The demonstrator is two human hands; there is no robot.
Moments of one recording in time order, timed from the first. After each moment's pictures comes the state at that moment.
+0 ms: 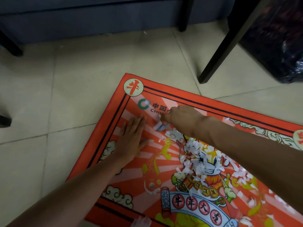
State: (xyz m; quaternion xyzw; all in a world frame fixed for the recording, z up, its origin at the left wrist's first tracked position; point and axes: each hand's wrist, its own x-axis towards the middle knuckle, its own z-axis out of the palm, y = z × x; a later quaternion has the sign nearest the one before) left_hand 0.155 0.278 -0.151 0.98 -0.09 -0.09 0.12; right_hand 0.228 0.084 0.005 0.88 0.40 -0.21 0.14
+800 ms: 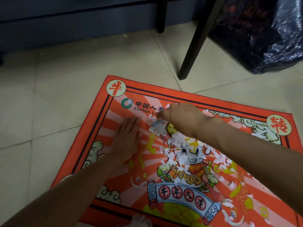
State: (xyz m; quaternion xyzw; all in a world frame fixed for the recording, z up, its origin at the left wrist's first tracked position) left_hand 0.149 0.239 -0.138 0.98 -0.10 -0.08 0.13; right_hand 0.195 0.034 0.032 0.93 0.33 -0.15 0.09
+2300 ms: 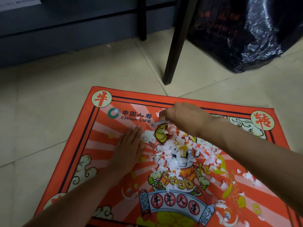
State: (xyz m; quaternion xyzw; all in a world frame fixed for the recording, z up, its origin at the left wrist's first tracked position) left_hand 0.147 0.206 -0.147 0.98 -0.18 -0.04 0.13; right_hand 0.203 -0.015 0.032 0.95 0.28 -0.15 0.03
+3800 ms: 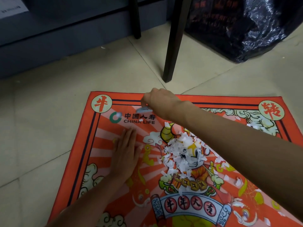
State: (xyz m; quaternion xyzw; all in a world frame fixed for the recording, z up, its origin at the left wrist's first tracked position) left_hand 0.154 0.230 -0.151 0.98 -0.13 -0.07 0.16; right_hand 0.255 0.050 0.017 0.97 0.20 -0.14 0.01
